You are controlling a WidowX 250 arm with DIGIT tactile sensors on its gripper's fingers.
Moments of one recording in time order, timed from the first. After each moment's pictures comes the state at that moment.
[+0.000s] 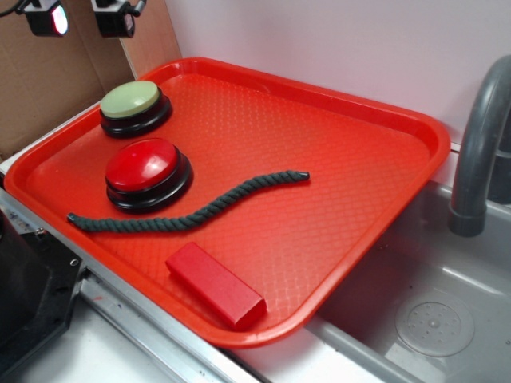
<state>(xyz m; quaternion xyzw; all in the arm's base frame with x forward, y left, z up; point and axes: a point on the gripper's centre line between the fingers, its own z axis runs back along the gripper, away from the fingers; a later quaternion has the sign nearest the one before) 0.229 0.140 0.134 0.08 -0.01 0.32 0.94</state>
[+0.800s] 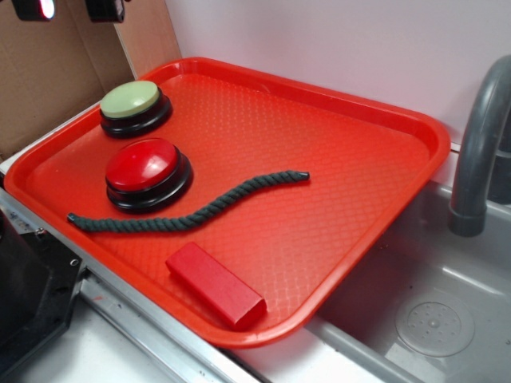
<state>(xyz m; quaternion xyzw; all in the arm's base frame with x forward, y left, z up) 0.225 0.141 0.152 0.09 -0.03 0.34 0.94</state>
